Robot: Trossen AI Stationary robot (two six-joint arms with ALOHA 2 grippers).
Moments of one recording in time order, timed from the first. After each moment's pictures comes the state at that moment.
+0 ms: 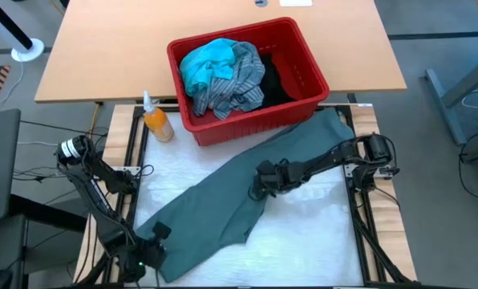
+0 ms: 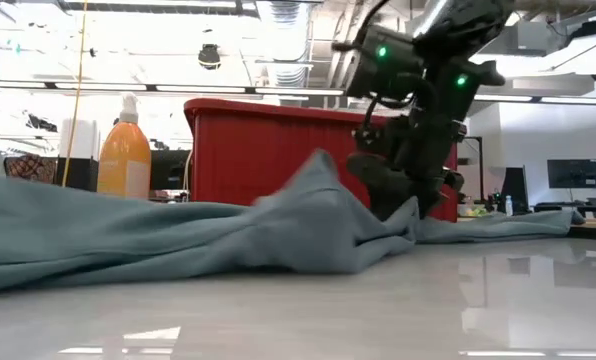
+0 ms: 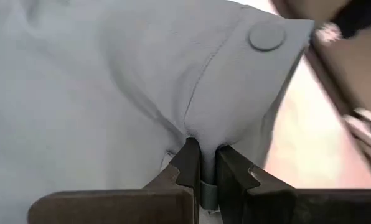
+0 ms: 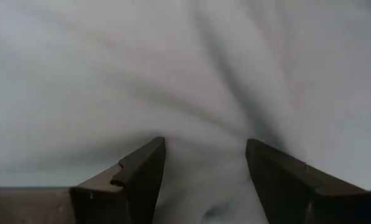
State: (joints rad) left arm -1.05 1.47 0.89 -0.57 -0.24 -0.51; right arm 0.05 1.83 0.98 -0.48 0.42 0.83
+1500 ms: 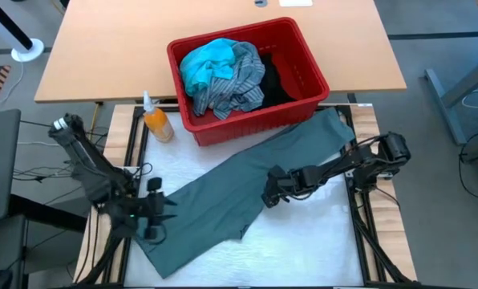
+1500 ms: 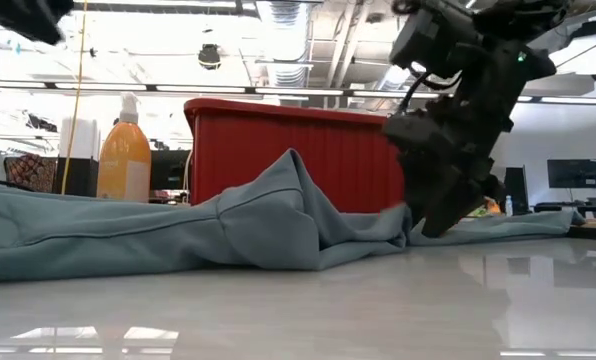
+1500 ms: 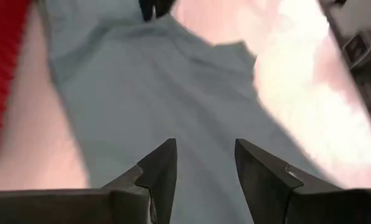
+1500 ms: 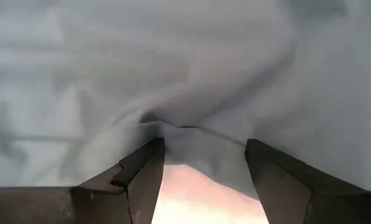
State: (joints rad) left arm -0.86 1.02 0.77 -0.61 -0.67 -0.62; right arm 0.21 1.68 0.82 -0.26 0.19 1.02
